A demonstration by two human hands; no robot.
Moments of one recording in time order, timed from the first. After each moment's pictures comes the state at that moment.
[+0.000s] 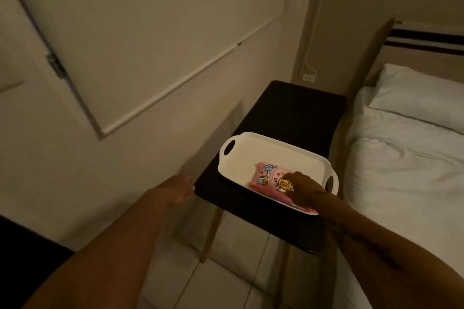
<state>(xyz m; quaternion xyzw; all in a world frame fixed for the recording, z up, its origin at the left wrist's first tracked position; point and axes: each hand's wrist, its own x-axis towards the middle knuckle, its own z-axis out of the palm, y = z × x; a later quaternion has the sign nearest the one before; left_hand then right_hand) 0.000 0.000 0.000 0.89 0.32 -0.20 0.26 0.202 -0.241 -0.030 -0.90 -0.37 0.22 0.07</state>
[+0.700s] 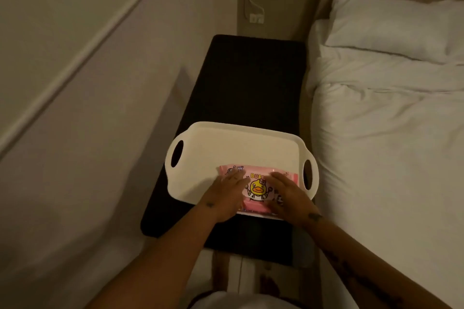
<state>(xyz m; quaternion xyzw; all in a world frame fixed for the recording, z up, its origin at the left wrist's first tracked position) 0.196 -0.072 -0.089 0.96 -0.03 -0.22 0.17 0.253 -0.257 -0.116 -0.90 -0.29 0.21 0.24</state>
